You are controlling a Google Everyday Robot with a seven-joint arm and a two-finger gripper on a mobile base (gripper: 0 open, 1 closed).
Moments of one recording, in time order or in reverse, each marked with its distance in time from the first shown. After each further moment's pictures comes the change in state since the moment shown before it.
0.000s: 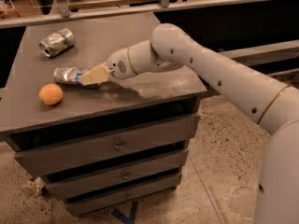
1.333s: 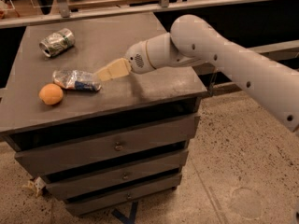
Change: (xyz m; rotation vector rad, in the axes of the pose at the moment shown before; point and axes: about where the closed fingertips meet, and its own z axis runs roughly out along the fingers) arm -0.002 -0.010 -0.056 0.155 0.003 -0.004
